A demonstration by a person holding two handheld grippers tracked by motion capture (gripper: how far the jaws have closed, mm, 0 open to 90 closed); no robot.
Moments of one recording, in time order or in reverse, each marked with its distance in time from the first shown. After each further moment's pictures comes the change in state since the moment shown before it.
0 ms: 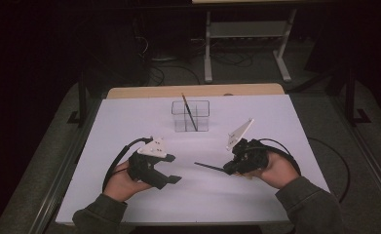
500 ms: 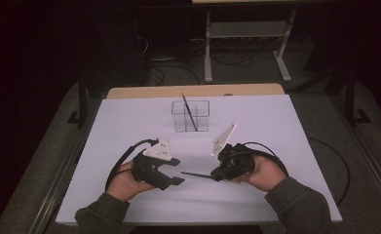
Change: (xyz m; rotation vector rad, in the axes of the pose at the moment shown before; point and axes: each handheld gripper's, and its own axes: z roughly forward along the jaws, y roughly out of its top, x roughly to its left) left arm -0.006 0.007 0.007 0.032 -0.034 0.044; right arm 0.020 0.027 0.018 0.021 0.058 -0.094
